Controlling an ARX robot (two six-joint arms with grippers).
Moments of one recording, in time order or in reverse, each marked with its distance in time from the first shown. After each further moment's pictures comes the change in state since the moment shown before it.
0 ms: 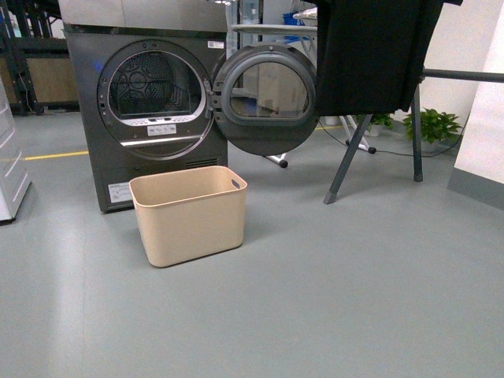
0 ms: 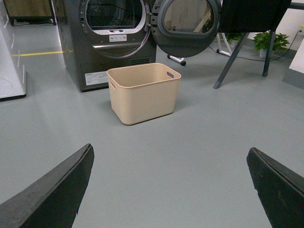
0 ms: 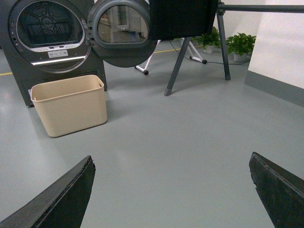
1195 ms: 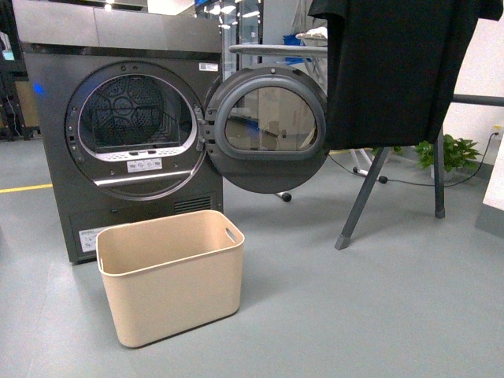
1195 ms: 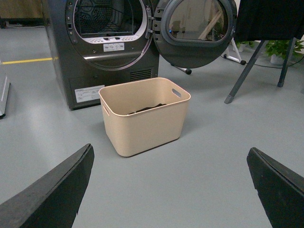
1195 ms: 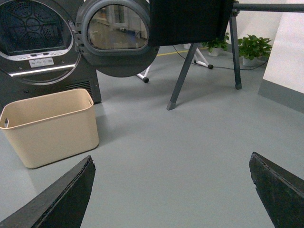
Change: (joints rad) left arm 0.000 0.000 0.000 -0.001 0.001 0.000; right arm 0.000 0.000 0.000 -0.001 0.000 0.000
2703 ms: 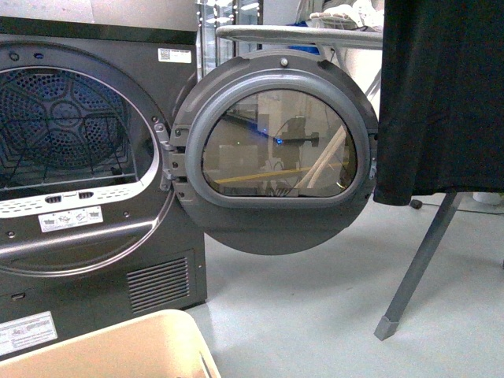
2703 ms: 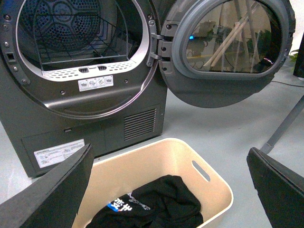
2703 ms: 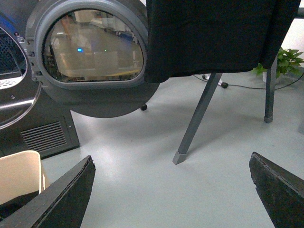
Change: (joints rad) left arm 0.000 0.001 0.000 -0.001 0.000 0.000; right arm 0.000 0.000 0.000 0.001 0.000 0.000
